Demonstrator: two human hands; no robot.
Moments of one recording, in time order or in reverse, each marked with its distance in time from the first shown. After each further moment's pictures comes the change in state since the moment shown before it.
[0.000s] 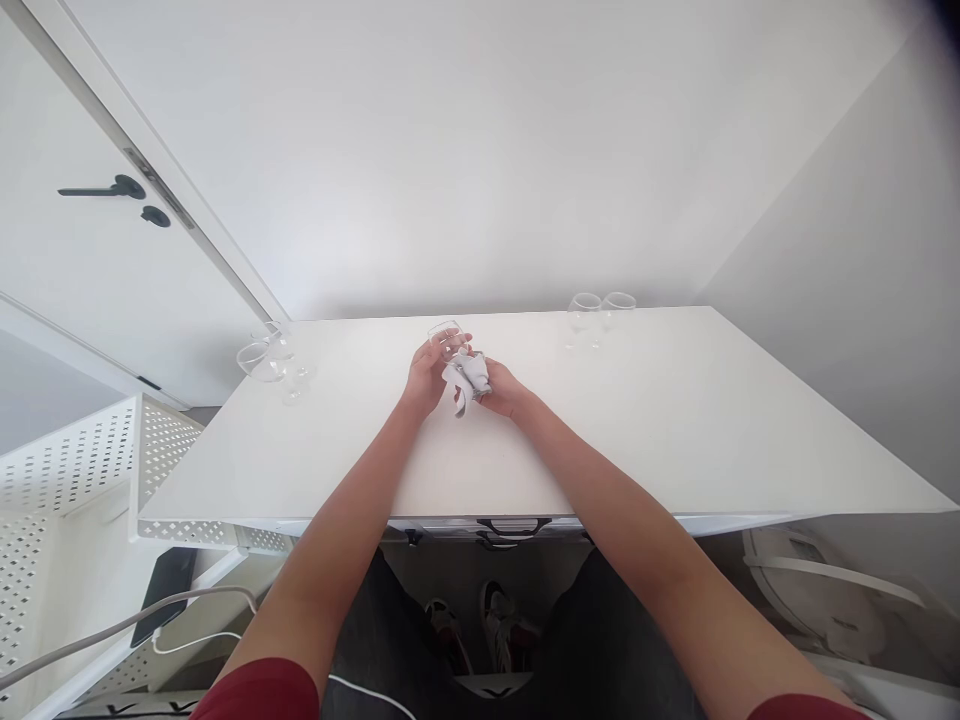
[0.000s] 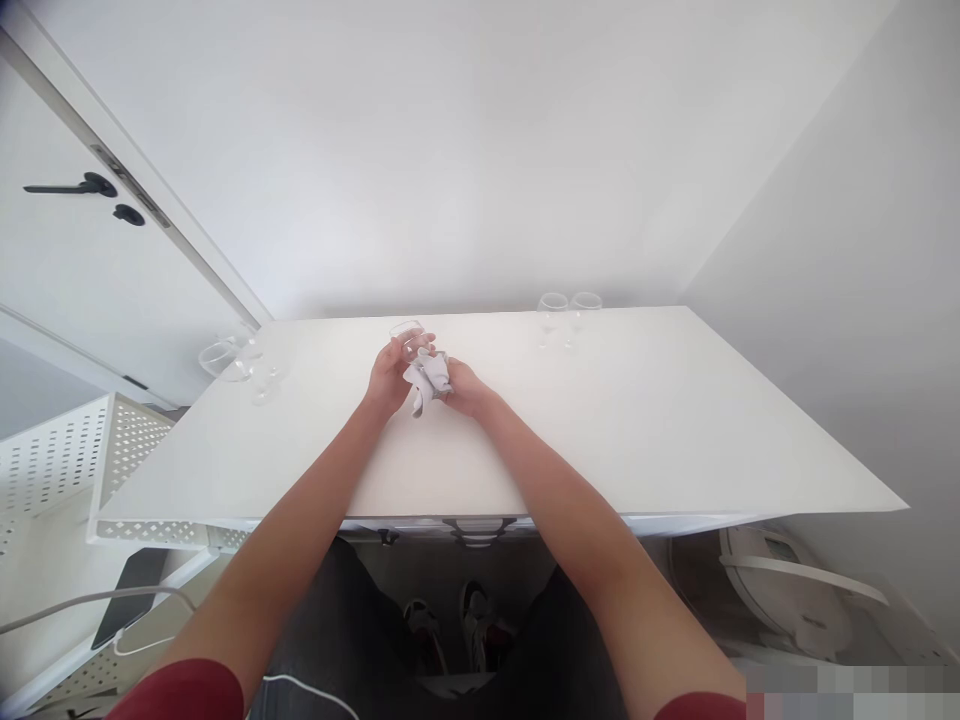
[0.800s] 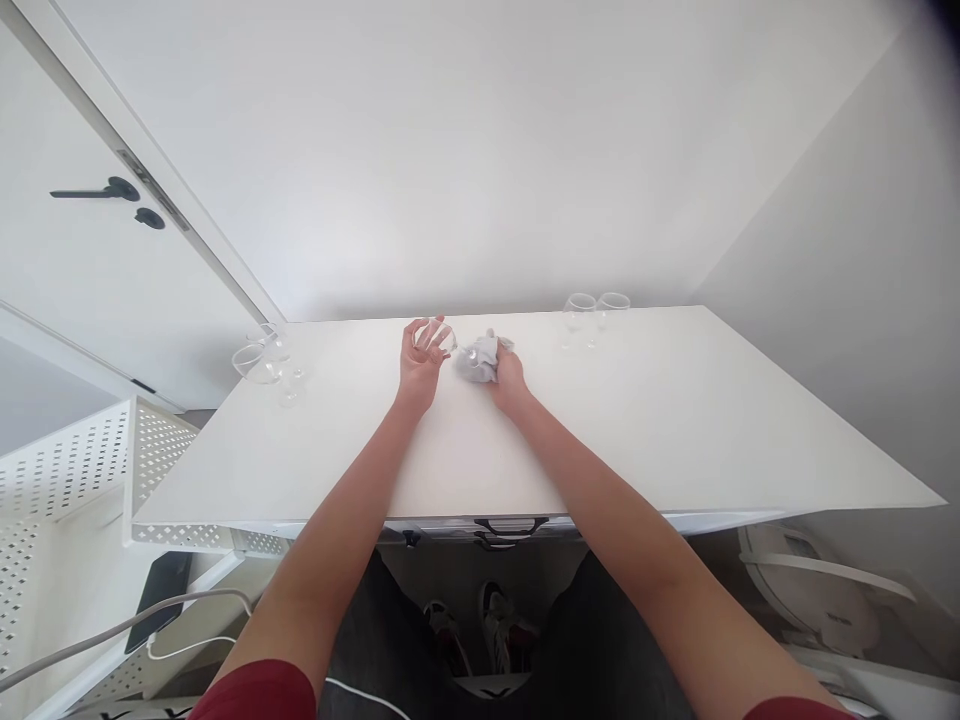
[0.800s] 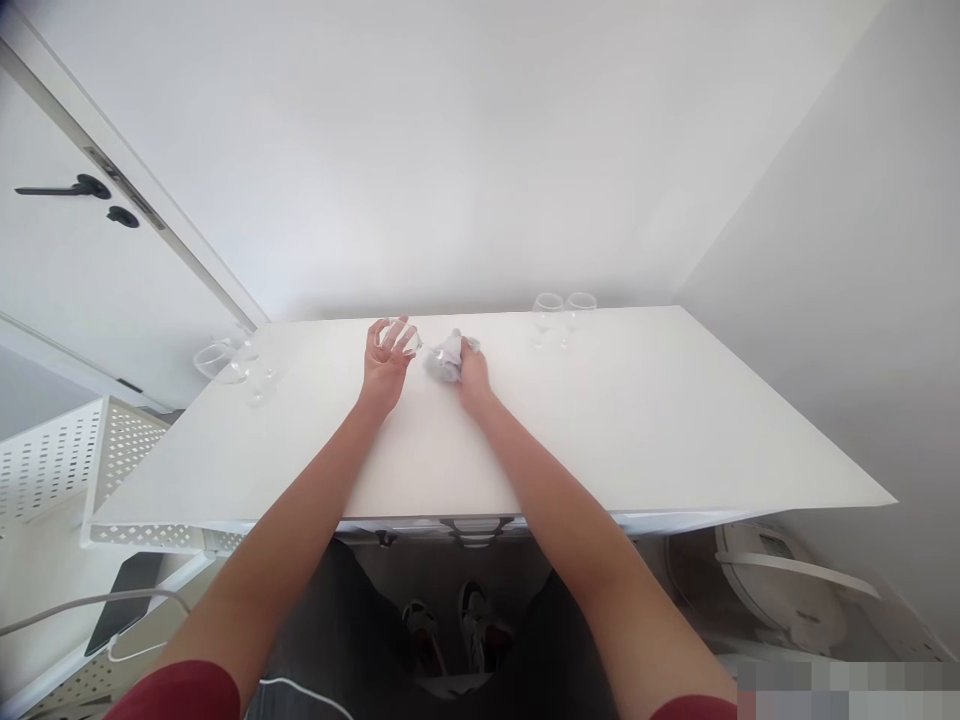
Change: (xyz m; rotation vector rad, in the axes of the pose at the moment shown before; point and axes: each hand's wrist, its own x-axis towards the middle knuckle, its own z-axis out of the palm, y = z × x) left_hand 0.007 -0.008 -0.013 0.115 0.057 0.243; right_hand 0.017 0.003 -0.017 0.043 0.630 -0.231
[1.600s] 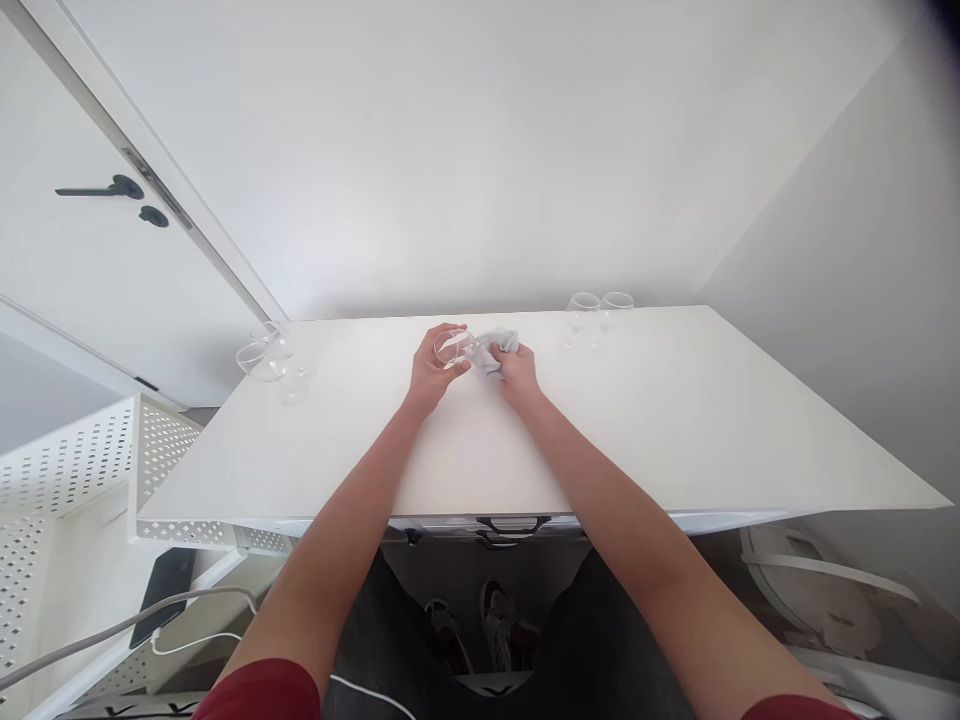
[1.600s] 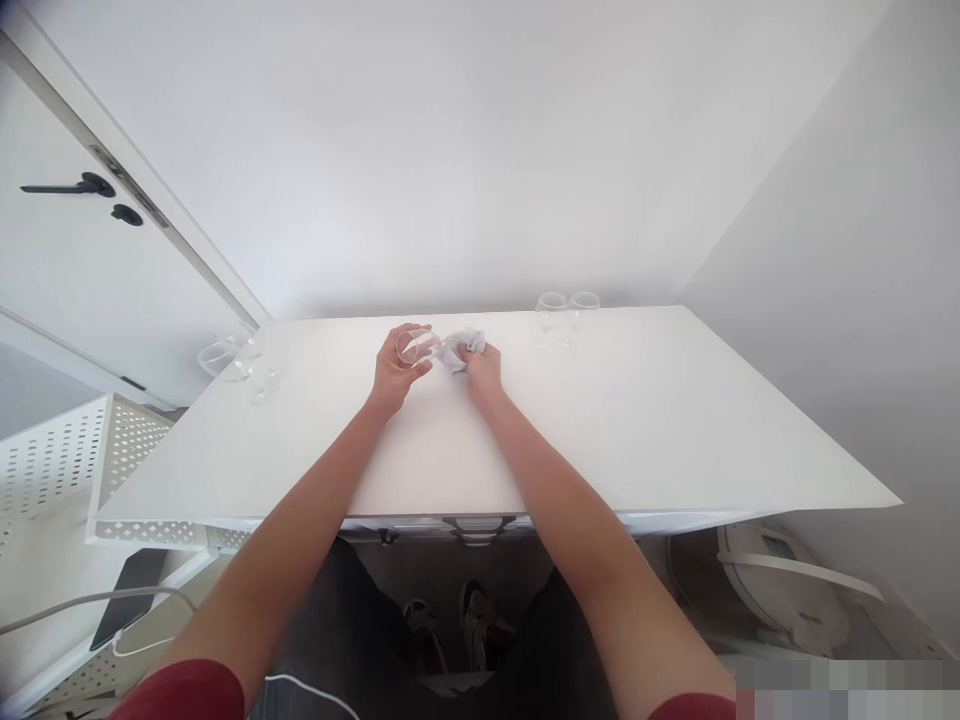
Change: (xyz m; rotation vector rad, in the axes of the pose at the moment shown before) left_hand -0.012 0.017 0.023 0.165 -0.096 -0.012; right_hand 0.007 0.000 -0.005 -0.077 0.023 -0.125
